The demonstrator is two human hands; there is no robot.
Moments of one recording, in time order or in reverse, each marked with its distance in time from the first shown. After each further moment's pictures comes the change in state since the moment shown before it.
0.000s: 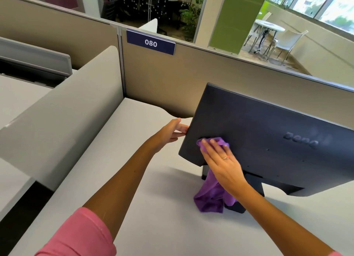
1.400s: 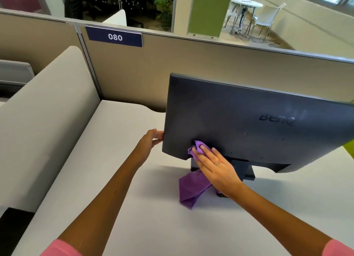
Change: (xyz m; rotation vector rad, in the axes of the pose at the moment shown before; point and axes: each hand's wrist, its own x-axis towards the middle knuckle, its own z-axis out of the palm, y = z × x) left_hand -0.001 -0.035 0.024 0.008 0.172 -0.020; right_hand -0.055 0.000 0.023 0.113 -0.020 -0.025
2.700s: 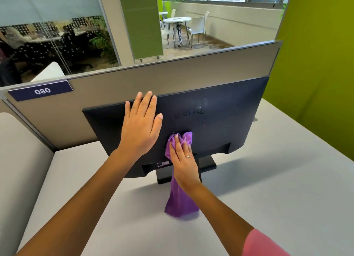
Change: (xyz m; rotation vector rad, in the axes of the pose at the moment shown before) left_hand -0.043 0.132 0.134 1.160 0.265 1.051; right_hand -0.016 0.004 -0.009 0.328 0.198 0.768
